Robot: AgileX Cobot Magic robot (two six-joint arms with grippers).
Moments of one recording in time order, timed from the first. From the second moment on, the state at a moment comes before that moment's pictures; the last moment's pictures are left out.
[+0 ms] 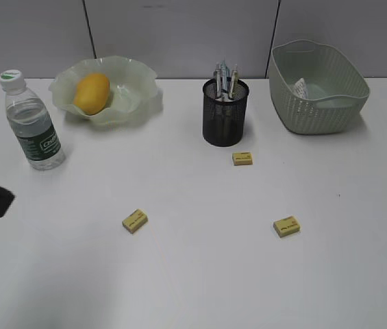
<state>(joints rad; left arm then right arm) -0.66 0.86 -0.74 0.02 0.85 -0.01 0.59 0.16 -0.55 -0.09 1.22 0.05</state>
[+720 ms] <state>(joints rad) -0.66 1.69 -1.18 0.01 0.86 0.00 0.59 0.16 -0.55 -0.09 1.22 0.05</state>
